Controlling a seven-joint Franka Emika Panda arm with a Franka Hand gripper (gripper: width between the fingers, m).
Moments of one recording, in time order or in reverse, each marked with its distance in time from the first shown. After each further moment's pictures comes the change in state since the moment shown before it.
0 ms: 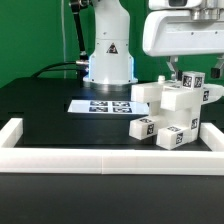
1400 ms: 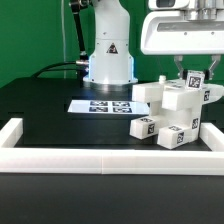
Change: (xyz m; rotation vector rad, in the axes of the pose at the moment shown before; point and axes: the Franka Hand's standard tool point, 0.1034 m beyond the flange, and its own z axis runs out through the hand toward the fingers) arm 0.000 0.000 0.000 0.002 0.000 0.597
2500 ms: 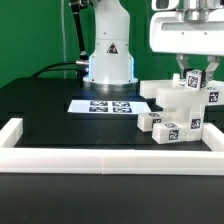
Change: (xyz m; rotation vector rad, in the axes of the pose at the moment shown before) arm -0.002 -0.003 0.000 0.005 -0.003 0.631
